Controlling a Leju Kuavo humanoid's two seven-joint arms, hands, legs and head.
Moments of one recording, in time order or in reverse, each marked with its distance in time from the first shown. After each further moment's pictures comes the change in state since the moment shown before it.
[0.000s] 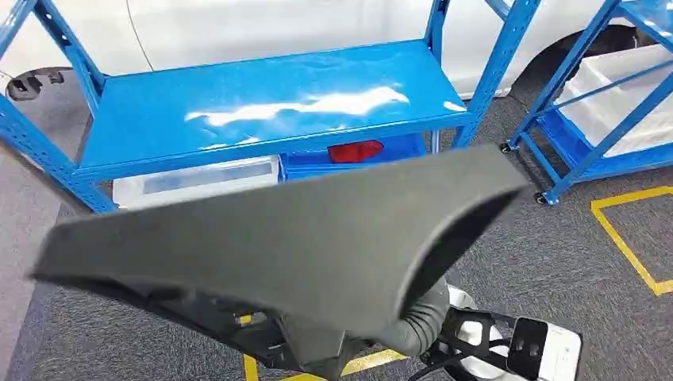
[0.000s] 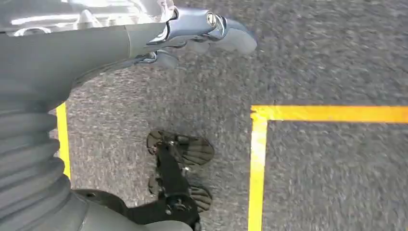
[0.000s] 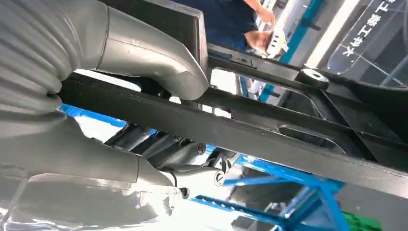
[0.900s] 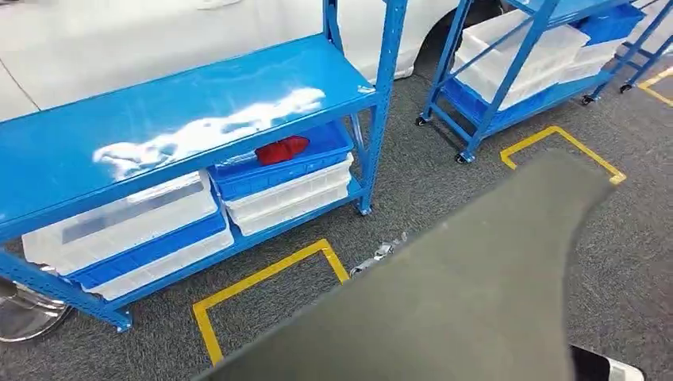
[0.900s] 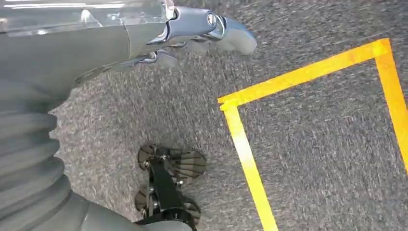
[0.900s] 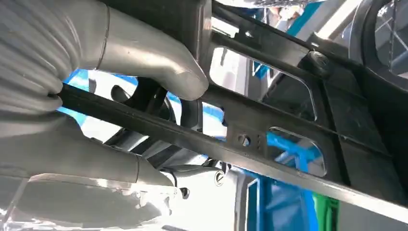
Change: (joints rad) left arm 0.005 -0.010 0.011 0.000 -0.044 0.027 -0.064; right arm 0.076 0.054 -0.138 -0.068 0.032 0.177 0.005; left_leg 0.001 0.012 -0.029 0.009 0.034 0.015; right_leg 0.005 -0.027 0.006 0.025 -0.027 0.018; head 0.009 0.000
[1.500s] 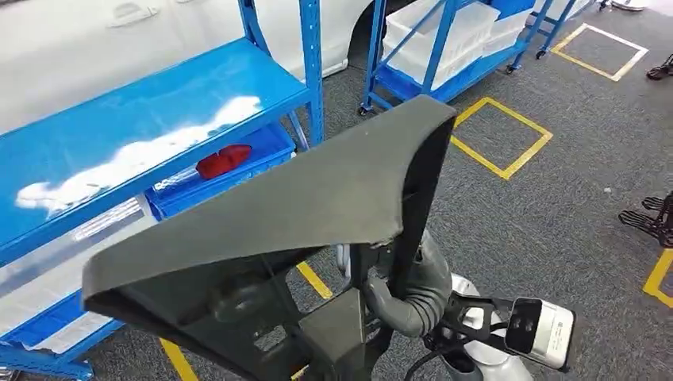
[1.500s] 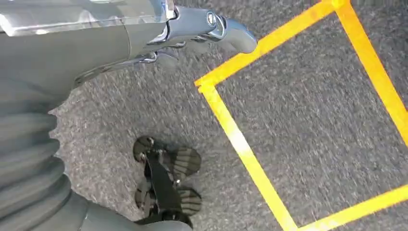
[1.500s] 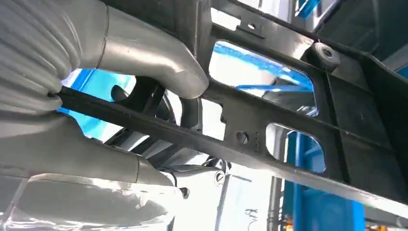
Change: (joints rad) left arm -0.003 -0.004 0.004 0.000 0.000 -0.016 -0.038; right arm -0.019 0.045 -0.045 0.135 0.020 -0.008 0.042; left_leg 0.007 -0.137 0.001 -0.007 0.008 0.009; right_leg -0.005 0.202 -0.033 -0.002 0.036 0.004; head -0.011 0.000
